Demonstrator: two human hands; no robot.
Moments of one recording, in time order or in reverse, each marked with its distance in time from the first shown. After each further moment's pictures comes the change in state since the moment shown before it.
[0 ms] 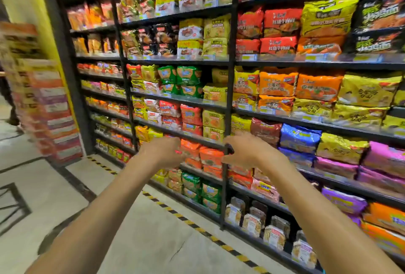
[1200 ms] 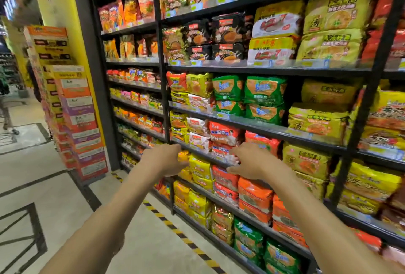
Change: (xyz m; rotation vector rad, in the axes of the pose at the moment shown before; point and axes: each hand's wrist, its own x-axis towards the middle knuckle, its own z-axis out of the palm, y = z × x) left_hand 0.431 -0.413 -0.013 0.041 0.010 -0.126; right_hand 0.569 -0.212 0.027 0.014 -0.035 -0.053
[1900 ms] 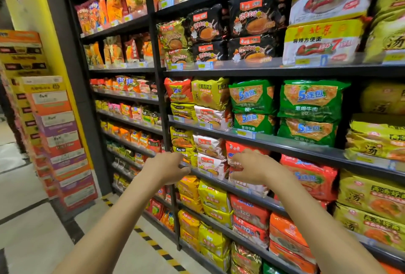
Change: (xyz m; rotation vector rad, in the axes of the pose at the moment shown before) left_hand 0.294 -0.118 0.021 -0.028 0.013 0.101; right_hand 0.303 -0.024 0.018 0.043 -0.028 0.056
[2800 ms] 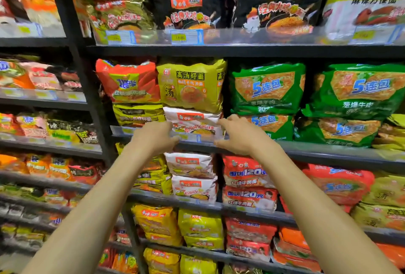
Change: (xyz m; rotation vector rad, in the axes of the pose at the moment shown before) left_hand 0.415 -0.106 0.003 -0.066 0.075 0.387; right_hand 0.332 -0.032 -0.027 -0.049 0.187 0.368
